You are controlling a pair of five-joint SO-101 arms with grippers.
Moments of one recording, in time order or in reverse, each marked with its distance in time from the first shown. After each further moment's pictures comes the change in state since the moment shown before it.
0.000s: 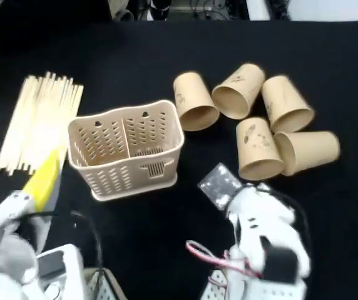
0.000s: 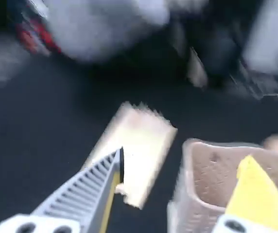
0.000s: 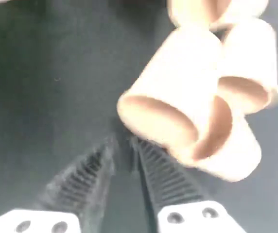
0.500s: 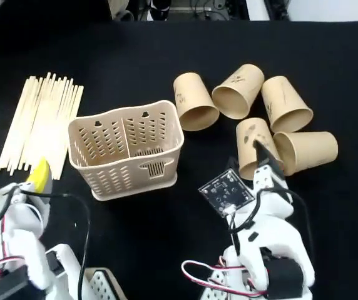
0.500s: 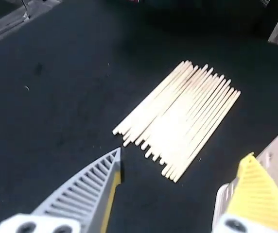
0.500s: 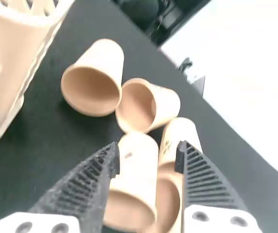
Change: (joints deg) left arm -11.0 -21.8 48.4 -17.4 -1.0; right arm -9.8 0.4 -6.2 -14.8 -13.1
